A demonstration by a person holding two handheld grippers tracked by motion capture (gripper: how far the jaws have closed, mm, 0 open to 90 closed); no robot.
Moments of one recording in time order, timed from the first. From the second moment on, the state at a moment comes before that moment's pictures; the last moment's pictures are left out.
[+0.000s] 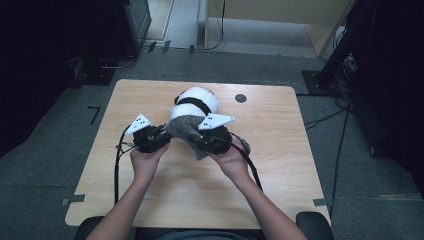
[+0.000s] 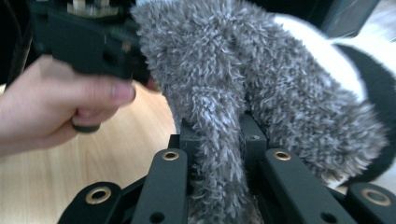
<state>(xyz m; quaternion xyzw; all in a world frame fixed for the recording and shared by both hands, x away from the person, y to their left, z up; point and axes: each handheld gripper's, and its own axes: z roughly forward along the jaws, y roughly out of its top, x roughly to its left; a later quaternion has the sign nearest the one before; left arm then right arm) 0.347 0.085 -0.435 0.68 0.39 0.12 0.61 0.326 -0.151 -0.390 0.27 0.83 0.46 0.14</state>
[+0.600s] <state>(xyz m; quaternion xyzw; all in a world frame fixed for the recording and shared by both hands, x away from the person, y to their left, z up) 0.348 0.093 -0.431 0.67 0.40 0.11 0.62 0.333 -0.142 -0.439 0.27 0.86 0.41 0.12</state>
